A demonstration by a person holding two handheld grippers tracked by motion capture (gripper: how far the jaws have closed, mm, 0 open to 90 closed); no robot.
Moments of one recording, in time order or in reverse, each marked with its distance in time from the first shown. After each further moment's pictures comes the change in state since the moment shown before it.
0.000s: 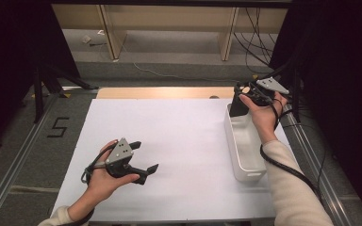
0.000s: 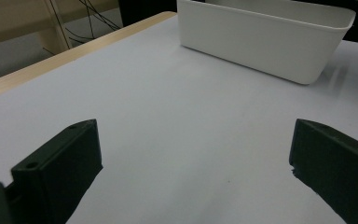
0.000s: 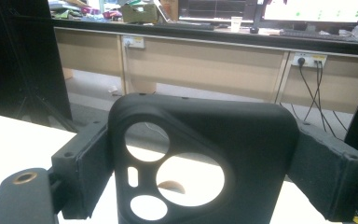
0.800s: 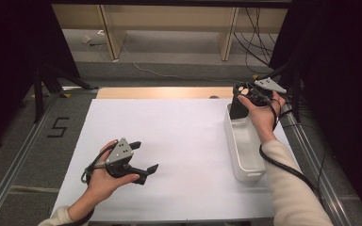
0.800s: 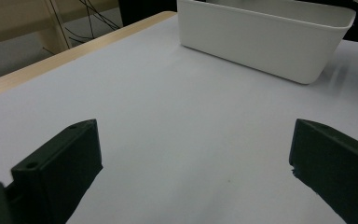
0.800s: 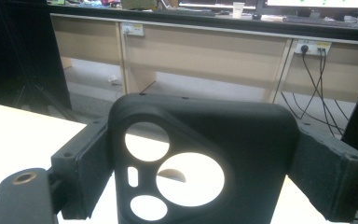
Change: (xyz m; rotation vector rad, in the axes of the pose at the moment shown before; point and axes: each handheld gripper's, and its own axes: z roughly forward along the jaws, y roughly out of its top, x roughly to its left) left arm 0.000 0.000 0.000 -0.001 0.000 0.000; right arm 0.000 -0.005 0.006 0.050 0.000 0.001
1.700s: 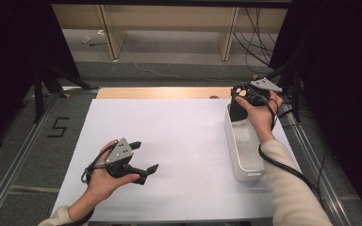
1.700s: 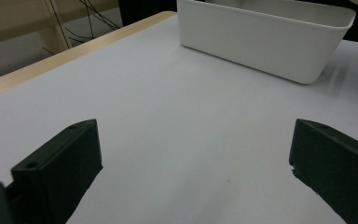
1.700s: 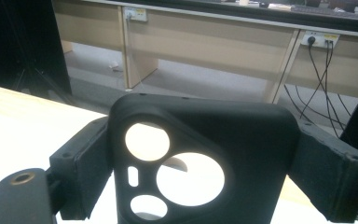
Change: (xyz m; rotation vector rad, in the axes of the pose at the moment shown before) left arm 0.000 0.000 0.000 0.001 -0.001 0.000; right arm 0.004 -0.002 0.007 0.053 0.011 -0.033
